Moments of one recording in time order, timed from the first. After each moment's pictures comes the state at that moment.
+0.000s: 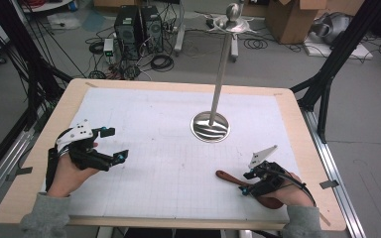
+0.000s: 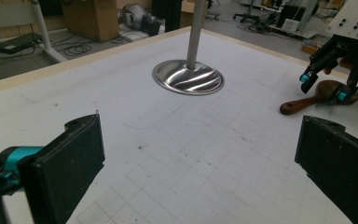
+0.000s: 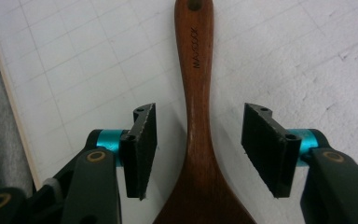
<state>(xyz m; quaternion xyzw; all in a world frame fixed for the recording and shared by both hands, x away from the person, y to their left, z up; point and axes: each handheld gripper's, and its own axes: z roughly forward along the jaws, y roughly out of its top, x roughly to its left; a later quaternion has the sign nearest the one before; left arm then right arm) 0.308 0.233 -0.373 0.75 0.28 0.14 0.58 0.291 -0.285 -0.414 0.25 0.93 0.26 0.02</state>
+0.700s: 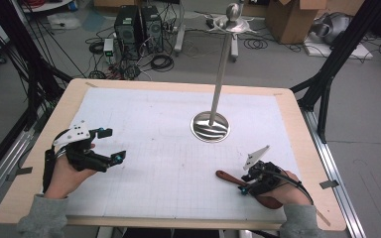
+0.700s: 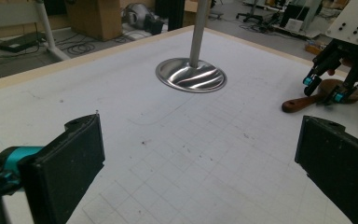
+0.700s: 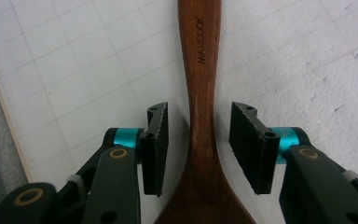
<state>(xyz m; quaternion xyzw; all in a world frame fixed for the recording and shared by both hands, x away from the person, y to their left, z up) 0.305 0.238 -0.374 0.75 0.28 0.15 0.58 0.292 -0.274 -0.414 0.23 0.95 0.22 0.03</state>
